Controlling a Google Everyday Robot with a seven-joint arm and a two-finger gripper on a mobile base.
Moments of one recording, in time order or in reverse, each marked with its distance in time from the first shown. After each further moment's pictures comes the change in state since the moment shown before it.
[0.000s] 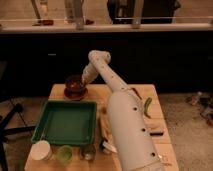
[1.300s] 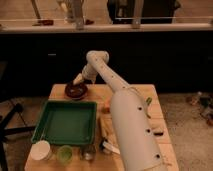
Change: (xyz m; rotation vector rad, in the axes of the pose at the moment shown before) arm -0.002 -0.009 -0.005 -0.036 0.022 -0.017
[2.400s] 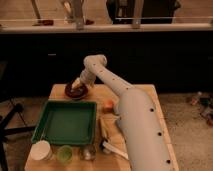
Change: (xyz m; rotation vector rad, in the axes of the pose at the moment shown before) arm -0.032 -0.017 0.009 -0.018 0.000 0.055
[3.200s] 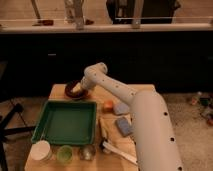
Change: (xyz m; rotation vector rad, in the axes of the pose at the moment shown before) arm -0.013 0.009 0.014 -0.031 0.111 -0.019
